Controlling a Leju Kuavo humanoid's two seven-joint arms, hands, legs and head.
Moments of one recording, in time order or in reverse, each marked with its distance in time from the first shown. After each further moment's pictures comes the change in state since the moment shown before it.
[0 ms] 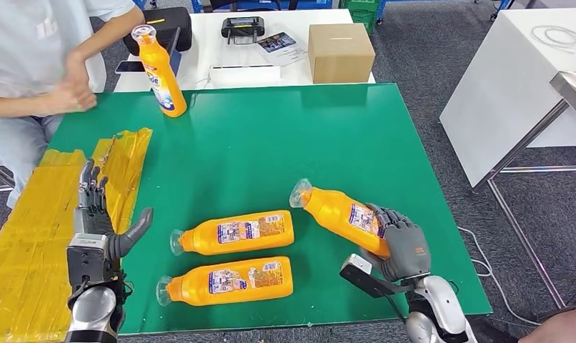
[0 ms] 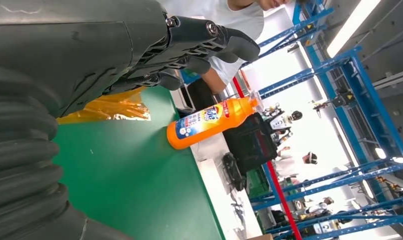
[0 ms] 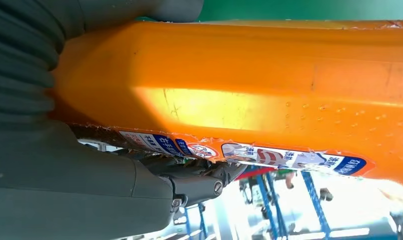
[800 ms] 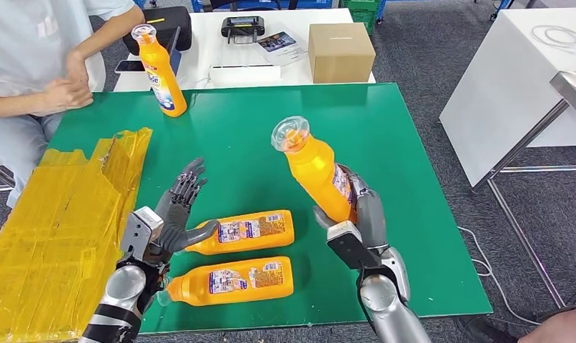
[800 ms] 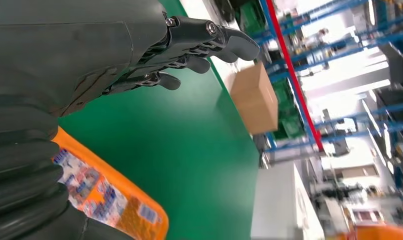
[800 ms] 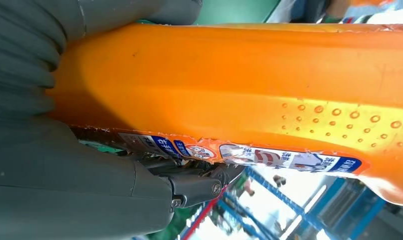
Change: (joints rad) left arm -0.138 0.034 -0.235 0.146 0.147 -0.464 0.153; right arm -0.184 0.274 0.017 0.143 -0.420 0.015 -0.303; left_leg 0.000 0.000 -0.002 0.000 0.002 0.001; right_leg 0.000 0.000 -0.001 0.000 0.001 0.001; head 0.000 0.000
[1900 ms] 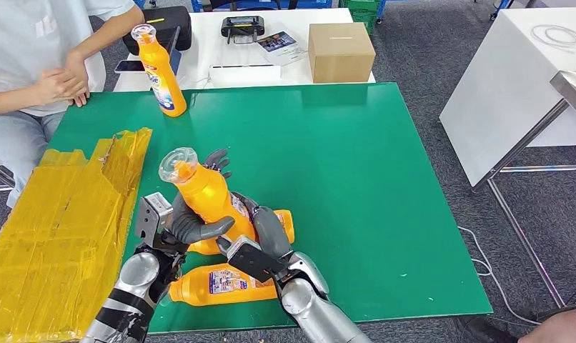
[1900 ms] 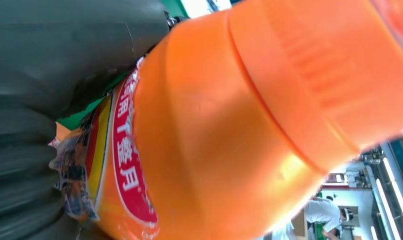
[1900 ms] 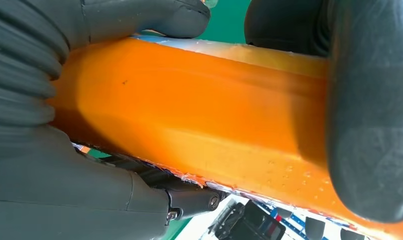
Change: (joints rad) left arm -0.081 0.000 -0.117 0.054 0.114 -0.037 0.024; right arm -0.173 0.214 0.290 0.453 -0.049 0.107 -0.024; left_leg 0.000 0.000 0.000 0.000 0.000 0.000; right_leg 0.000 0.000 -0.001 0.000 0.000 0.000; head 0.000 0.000
